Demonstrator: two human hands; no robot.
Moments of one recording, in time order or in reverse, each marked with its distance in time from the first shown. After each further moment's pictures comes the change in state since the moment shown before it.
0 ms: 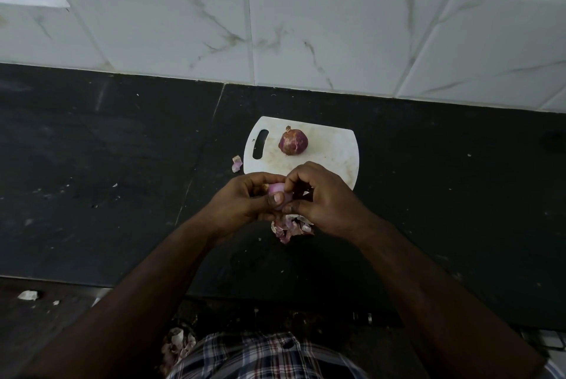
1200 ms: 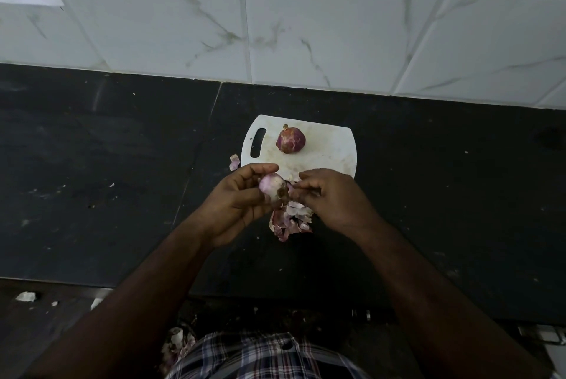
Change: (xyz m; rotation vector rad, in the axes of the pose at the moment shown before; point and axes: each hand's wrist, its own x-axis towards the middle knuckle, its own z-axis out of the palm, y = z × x) left_hand 0.001 -0.008 0.002 -0.396 0.053 0.014; right_hand -0.006 0.005 -0.004 -0.176 0.096 0.195
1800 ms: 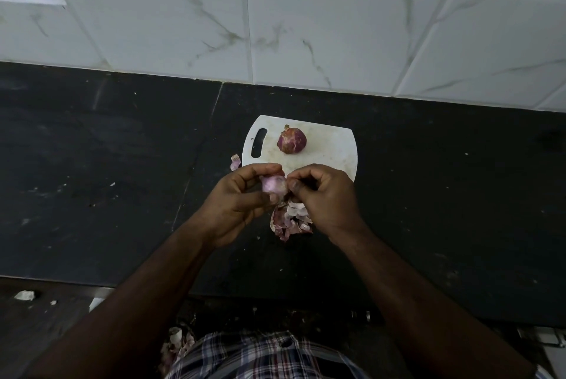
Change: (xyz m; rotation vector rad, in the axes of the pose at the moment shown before) left_hand -0.004 0.002 0.004 0.077 0.016 0.094; right_hand 0.000 -0.010 0.025 0.421 0.254 0.095
